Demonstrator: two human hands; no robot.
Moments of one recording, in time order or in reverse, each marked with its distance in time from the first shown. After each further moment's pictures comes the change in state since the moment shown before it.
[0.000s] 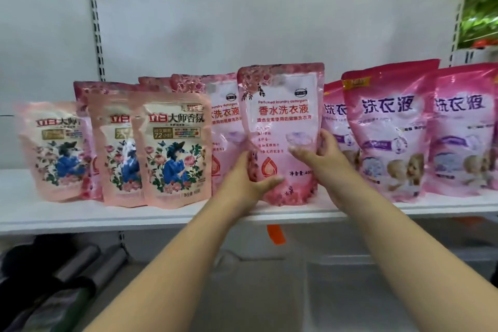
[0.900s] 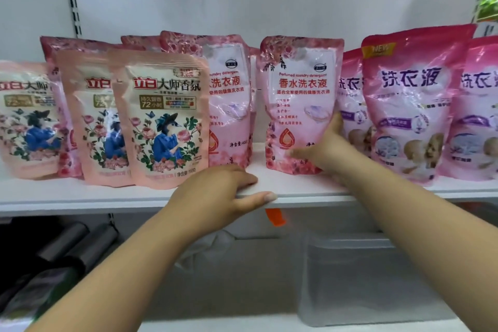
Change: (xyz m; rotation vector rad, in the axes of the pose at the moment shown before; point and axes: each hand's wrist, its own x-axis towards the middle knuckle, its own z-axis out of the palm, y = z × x) left_hand -0.018 -0.041 -0.033 0.891 -0.180 0.332; right_hand 0.022 0.008 0.005 -0.530 0.077 0.185
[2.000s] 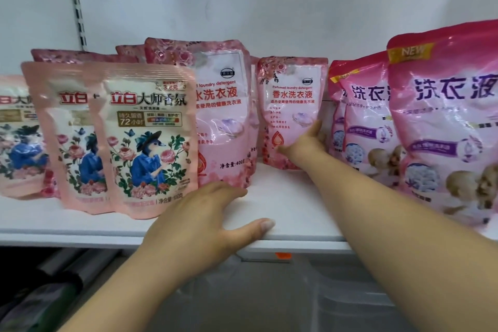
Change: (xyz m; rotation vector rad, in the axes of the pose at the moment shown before) left_hand 0.006 0.007 0.006 -0.041 0.093 -0.203; right_hand 0.105 0.007 0.046 -0.190 0.033 0.088
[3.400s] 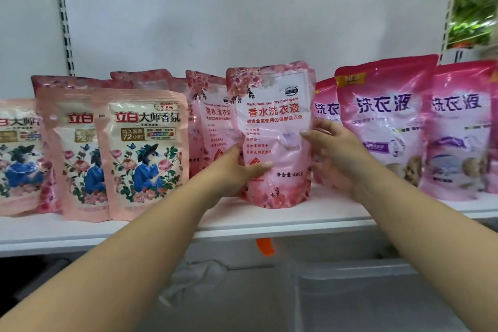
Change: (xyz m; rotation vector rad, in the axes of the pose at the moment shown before) left_hand 0.065 0.027 -0.012 -0.929 -0.214 -0.185; right_hand -0.089 0.020 -0.082 0.986 -0.196 -0.227
